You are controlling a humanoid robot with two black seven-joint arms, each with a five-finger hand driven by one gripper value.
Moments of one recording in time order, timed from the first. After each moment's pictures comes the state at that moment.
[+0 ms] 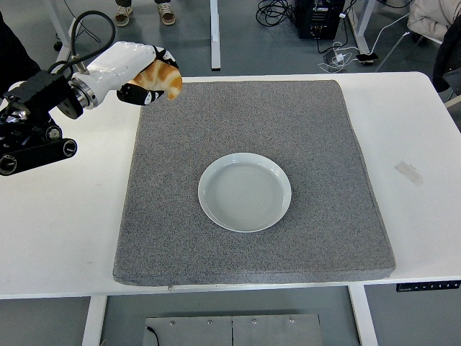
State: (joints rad) left arm -1.43 0.50 0.38 -1.09 1.01 0.56 -0.14; right arm -0.09 0.00 0.01 0.14 -0.10 -0.05 0.23
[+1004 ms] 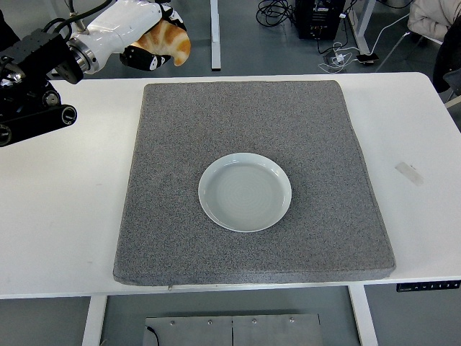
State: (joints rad) left arm -1.53 0.50 0.35 -1.09 1.01 0.51 -0.14; right arm -0.09 0.00 0.01 0.14 -0.10 -0.05 0.23
